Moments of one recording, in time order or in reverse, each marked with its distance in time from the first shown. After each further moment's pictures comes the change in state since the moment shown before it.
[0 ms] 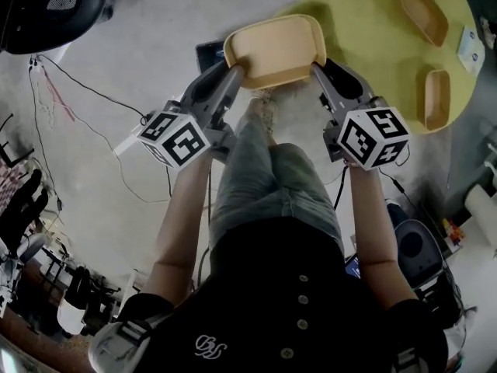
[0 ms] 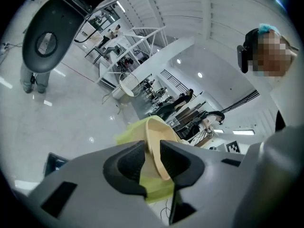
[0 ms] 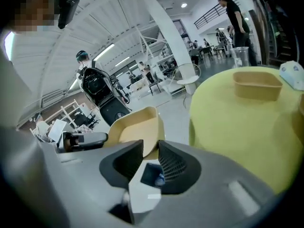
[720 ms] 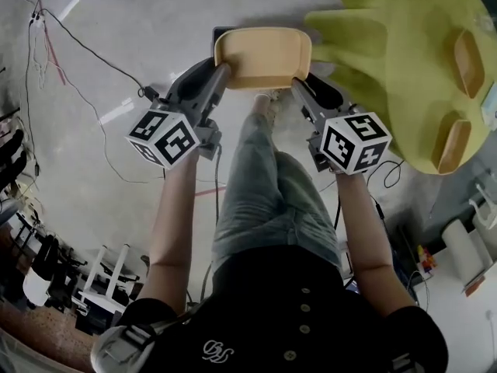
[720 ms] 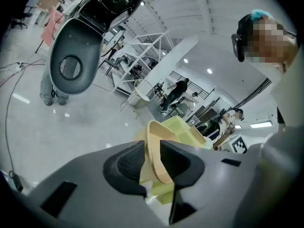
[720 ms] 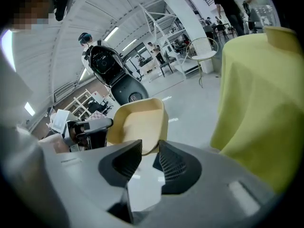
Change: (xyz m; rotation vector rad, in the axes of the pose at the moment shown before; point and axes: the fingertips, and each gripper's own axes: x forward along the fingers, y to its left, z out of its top) left arm -0.048 0.098 -0.008 0.053 -0.055 0.188; right arm 0.090 0.038 -0.086 -0.011 0.224 0.157
